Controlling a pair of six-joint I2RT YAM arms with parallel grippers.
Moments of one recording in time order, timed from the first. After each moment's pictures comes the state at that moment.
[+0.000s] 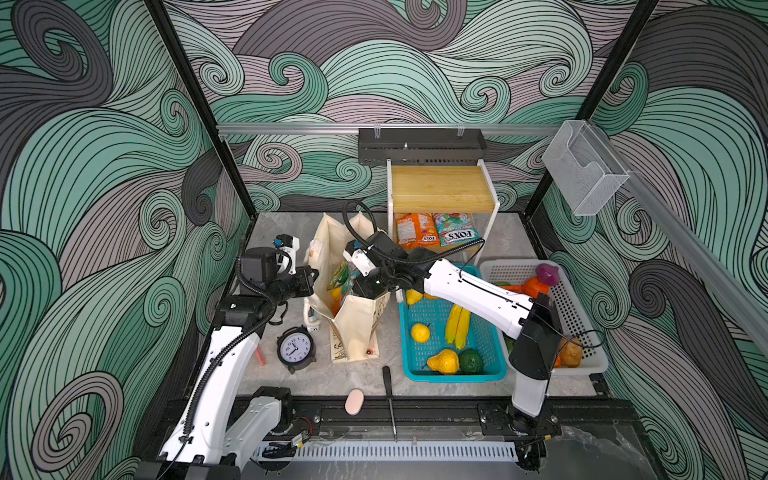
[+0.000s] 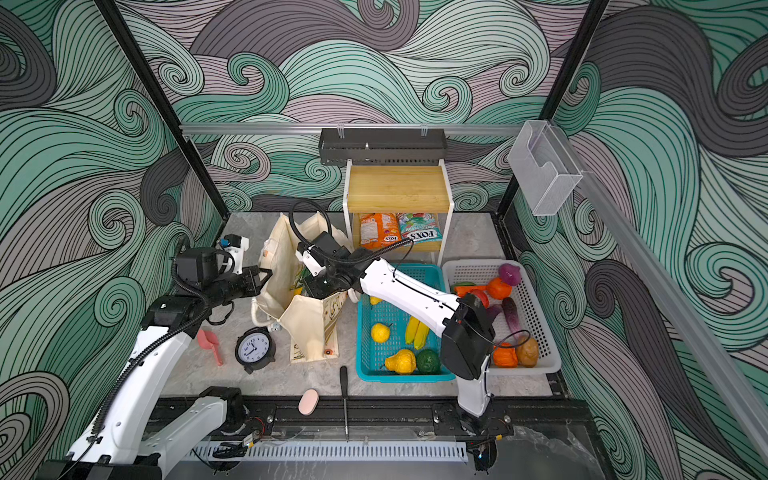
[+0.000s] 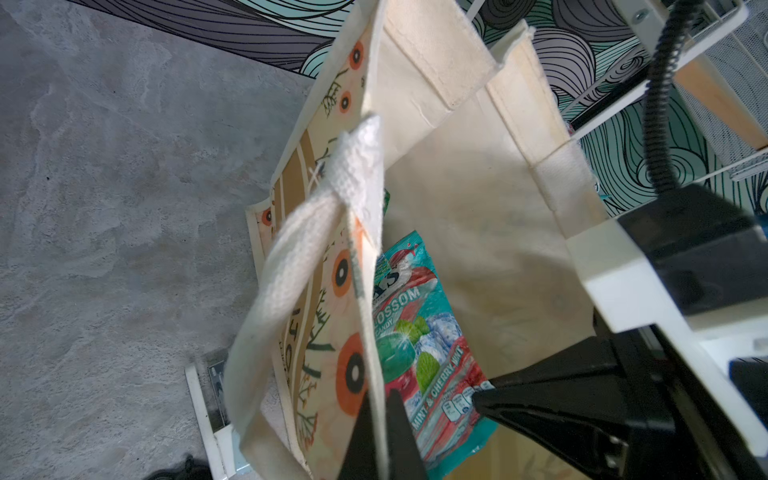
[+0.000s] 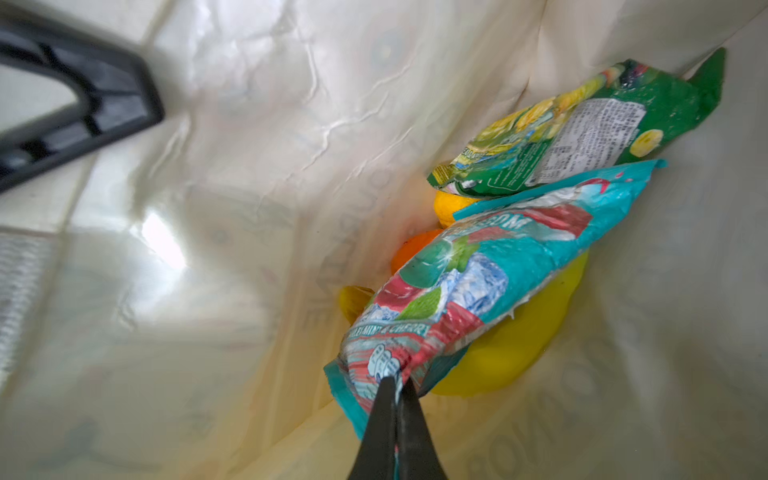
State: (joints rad) left arm -0.07 0.93 0.97 -0.67 0.37 -0.28; right arm 0.95 1.87 1.75 -0.79 -0.18 0.22
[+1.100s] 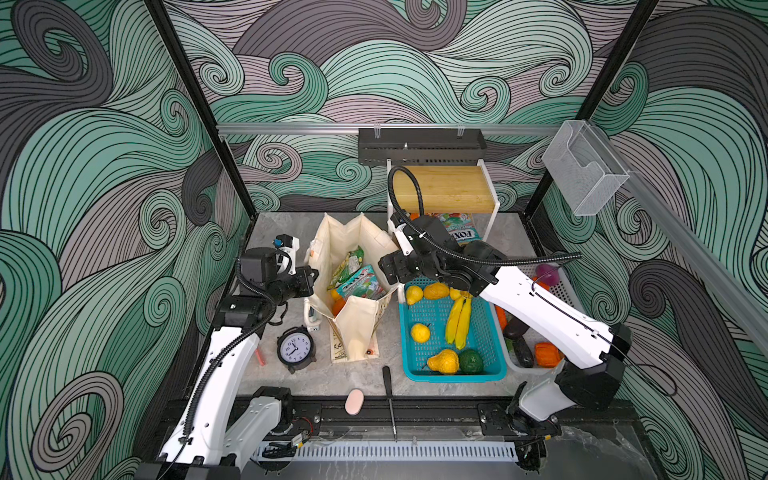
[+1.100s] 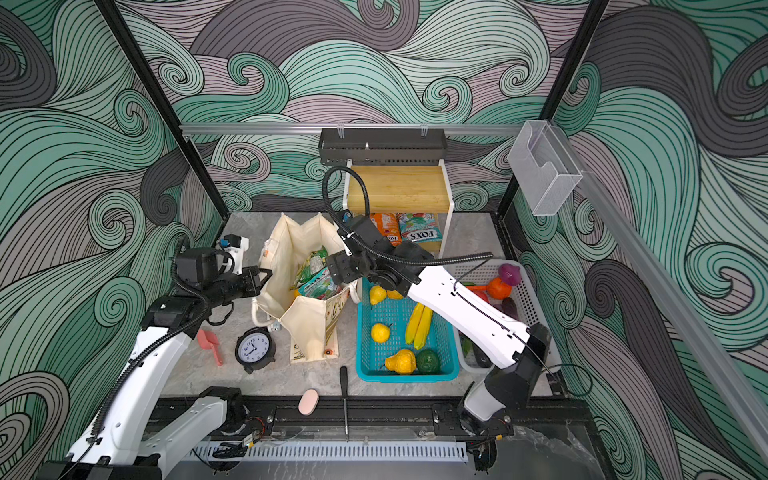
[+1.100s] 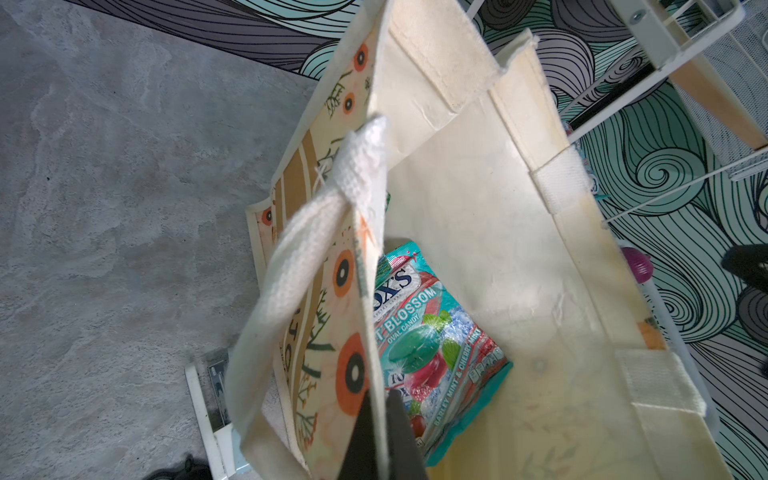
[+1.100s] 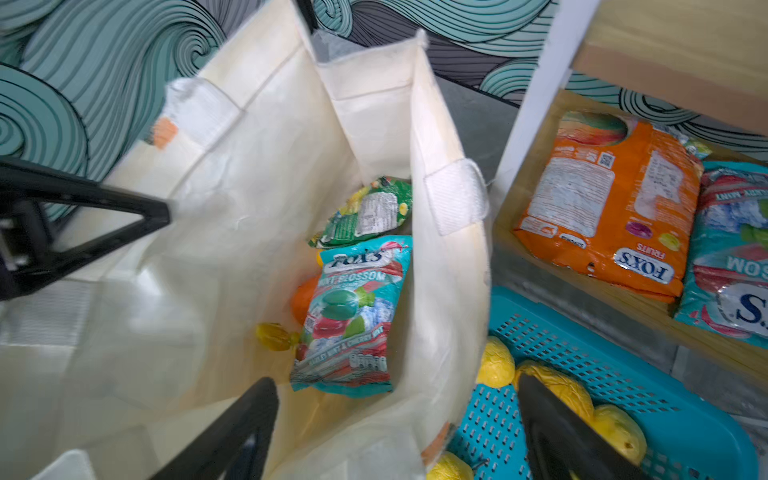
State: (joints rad) left arm -0.07 0.93 0.97 -0.67 0.37 -0.28; right arm 0.88 1.57 1.70 -0.86 0.17 0.29
